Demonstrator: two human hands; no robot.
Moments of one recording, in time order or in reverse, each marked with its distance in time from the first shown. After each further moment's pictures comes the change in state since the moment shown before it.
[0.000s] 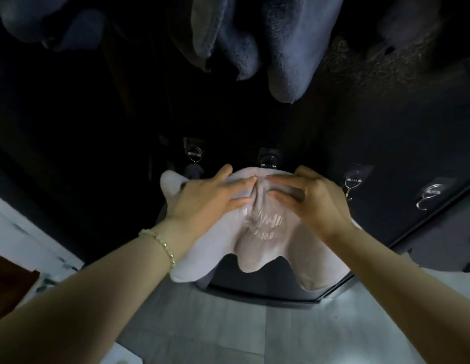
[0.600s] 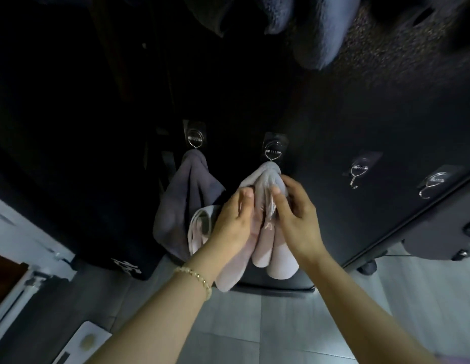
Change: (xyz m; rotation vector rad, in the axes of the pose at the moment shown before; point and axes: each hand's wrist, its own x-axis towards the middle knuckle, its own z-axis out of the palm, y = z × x) left_hand -0.028 0.061 0.035 -1.163 -0.071 -0.704; right_hand -0.041 -0.032 0.050 0.863 0.108 0.417
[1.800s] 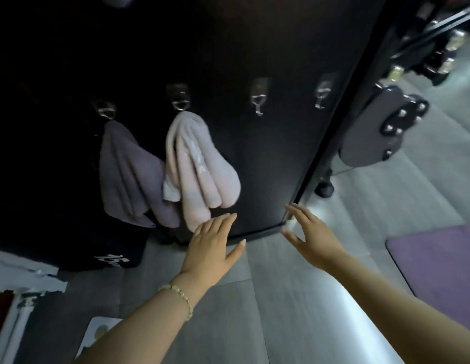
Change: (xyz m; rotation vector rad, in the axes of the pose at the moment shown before) left_hand -0.121 -0.058 0.035 0.934 -0.347 0.408; right_hand -0.151 0.077 -0.131 -0.873 -0.205 0.308
